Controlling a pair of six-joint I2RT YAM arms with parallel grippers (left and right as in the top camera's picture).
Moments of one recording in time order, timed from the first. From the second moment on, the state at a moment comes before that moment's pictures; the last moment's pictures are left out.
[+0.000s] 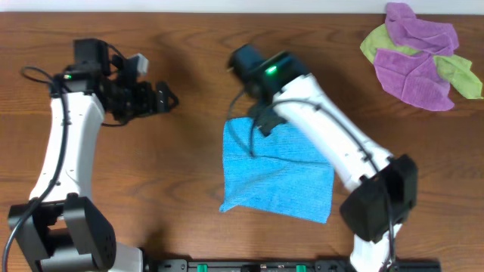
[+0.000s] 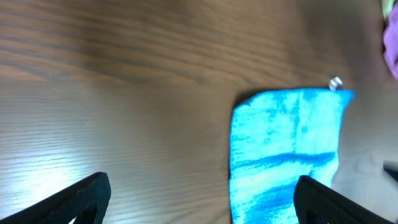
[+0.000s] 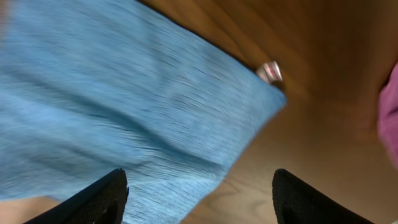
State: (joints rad) left arm 0.09 1.65 1.36 -0.98 0.55 -0.04; right arm 0.56 1.99 1.88 -1.43 0.27 0.07
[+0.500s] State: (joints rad) left arm -0.33 1.66 1.17 -0.84 0.57 -0.03; right arm 0.38 1.97 1.67 -1.41 0.21 0.11
